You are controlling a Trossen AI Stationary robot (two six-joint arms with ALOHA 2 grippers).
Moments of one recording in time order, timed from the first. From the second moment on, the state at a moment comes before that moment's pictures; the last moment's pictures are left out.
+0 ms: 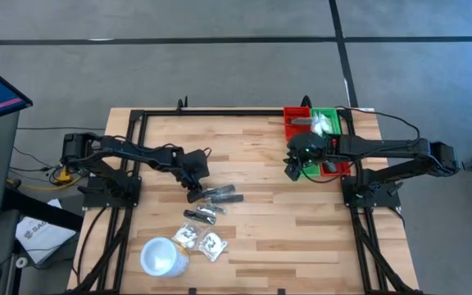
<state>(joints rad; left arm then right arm) 0.18 1.52 0.66 -0.31 0.30 -0.27 -0.20 1.13 0.76 -0.53 0.15 0.31</state>
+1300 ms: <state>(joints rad) 0.23 1.58 0.64 -0.12 0.41 -0.24 -0.20 1.13 0.76 -0.51 0.15 0.30</state>
